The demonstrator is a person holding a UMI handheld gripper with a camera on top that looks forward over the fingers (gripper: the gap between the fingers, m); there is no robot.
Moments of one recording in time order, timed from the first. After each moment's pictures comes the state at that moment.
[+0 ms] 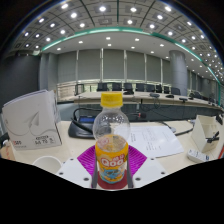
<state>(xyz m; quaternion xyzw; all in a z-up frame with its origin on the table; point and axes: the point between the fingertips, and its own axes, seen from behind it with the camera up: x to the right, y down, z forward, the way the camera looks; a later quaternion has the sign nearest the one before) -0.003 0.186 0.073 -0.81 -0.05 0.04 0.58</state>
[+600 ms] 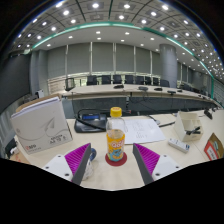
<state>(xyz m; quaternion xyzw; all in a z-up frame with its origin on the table) -0.008 0.076 0.136 -0.85 0.00 0.01 0.53</state>
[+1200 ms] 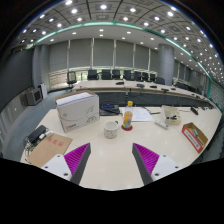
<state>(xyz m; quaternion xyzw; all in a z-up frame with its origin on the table) -0.131 -0.255 0.259 -0.87 0.00 -0.02 0.50</state>
